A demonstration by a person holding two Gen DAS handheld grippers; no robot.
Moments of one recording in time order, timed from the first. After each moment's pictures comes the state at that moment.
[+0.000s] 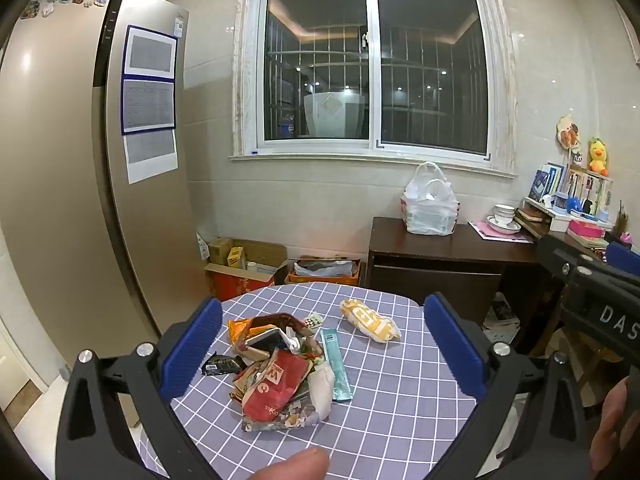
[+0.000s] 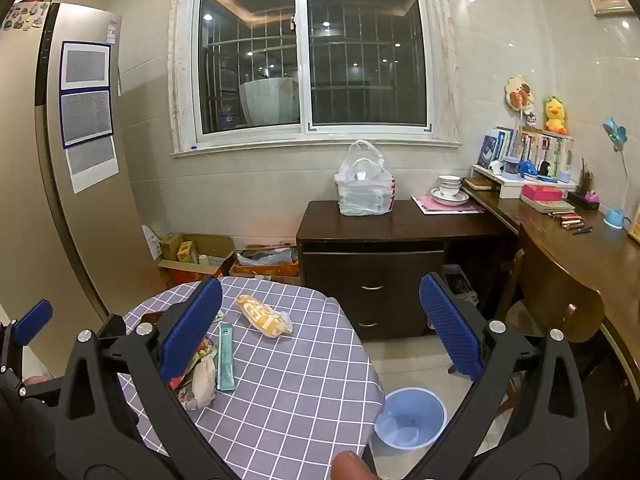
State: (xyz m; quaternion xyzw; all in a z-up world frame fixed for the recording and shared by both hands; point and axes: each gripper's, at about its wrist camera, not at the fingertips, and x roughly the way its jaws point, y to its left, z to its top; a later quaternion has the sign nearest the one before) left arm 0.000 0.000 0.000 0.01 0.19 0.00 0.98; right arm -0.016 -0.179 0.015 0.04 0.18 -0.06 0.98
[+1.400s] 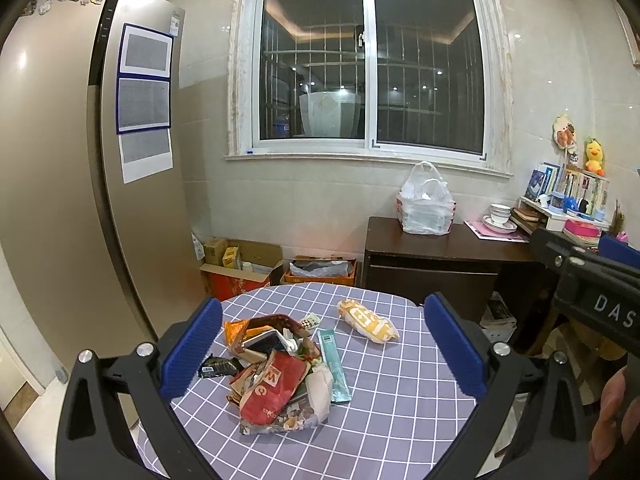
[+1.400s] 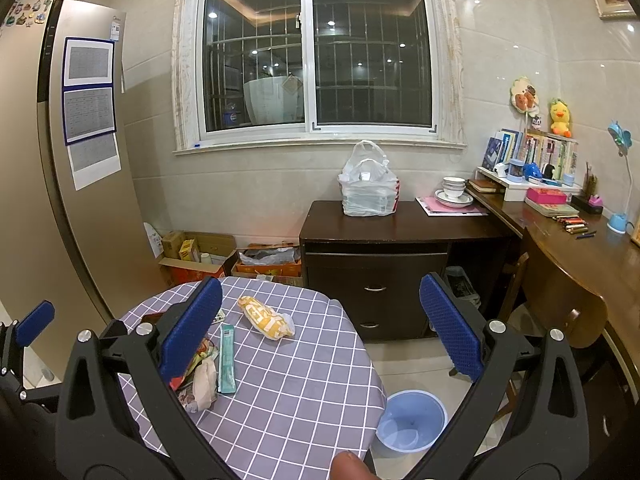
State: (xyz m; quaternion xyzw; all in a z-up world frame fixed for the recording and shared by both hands) left arm 0.005 0.003 -0.004 0.01 0.19 -0.01 0.98; right arm -0.009 -0.174 0.017 0.03 0.18 -0.06 0.98
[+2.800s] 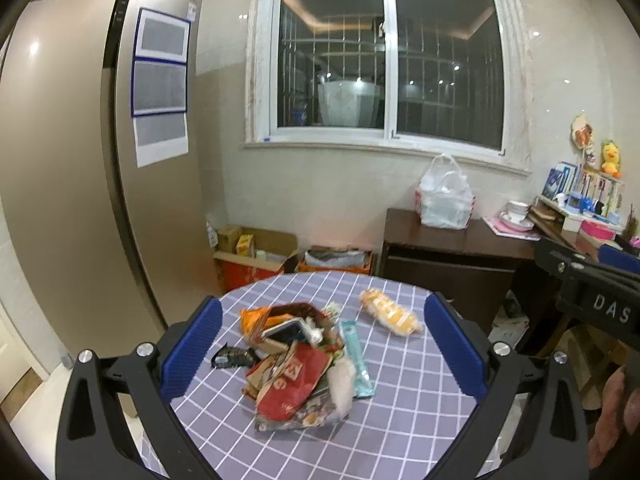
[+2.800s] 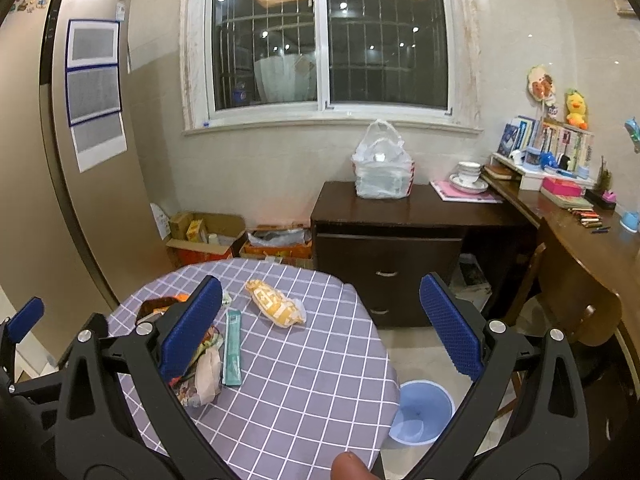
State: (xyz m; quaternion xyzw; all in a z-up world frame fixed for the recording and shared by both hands) left arm 0.020 0.033 -0.023 0.00 0.21 0.02 0.98; right arm 0.026 -0.166 -0.010 0.02 0.22 -0.04 0.97
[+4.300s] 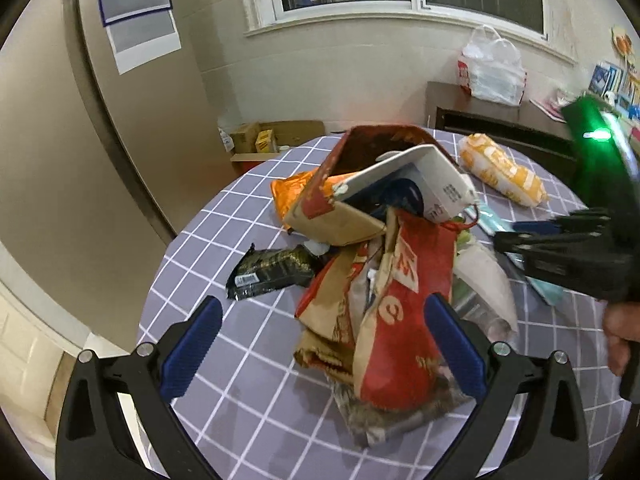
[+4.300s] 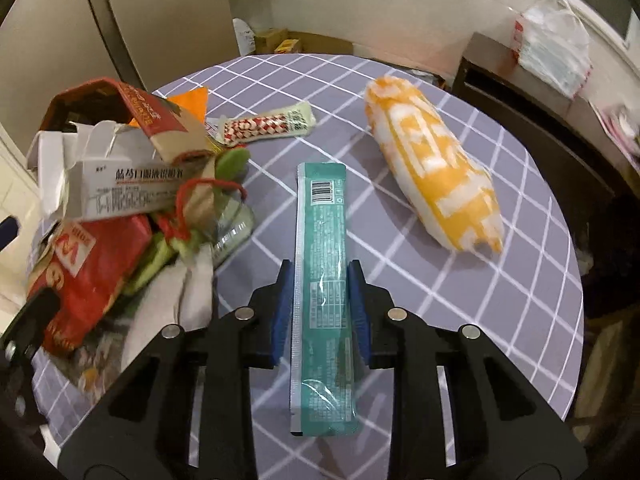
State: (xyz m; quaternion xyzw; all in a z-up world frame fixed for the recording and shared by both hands) left arm 0.130 0.101 -0.180 0.06 0.39 0.05 0.92; right arm 0.216 -0.071 -0.232 -0.07 0.48 0.17 0.86
